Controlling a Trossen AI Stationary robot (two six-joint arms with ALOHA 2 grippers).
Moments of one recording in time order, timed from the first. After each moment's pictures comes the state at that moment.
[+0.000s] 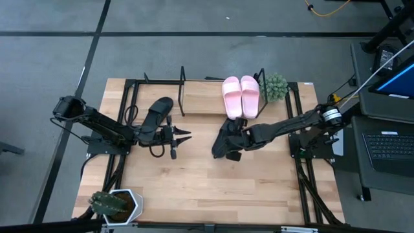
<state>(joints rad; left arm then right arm) -0.20 1.23 0.32 0.79 -0.43 0.04 0.20 1.68 1.21 -0.76 0.48 0.29</state>
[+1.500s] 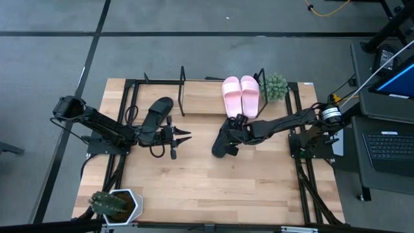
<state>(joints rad) -0.20 1.23 0.32 0.78 -0.43 0.04 0.10 1.68 1.06 -0.55 0.47 0.30</state>
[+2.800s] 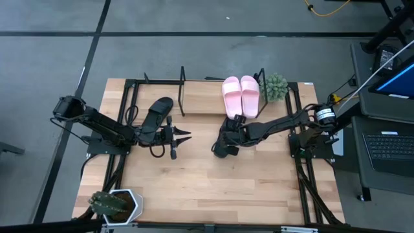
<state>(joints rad) -0.20 1.23 0.32 0.77 -0.43 0.03 0.11 1.75 1.06 -0.55 0.51 0.22</state>
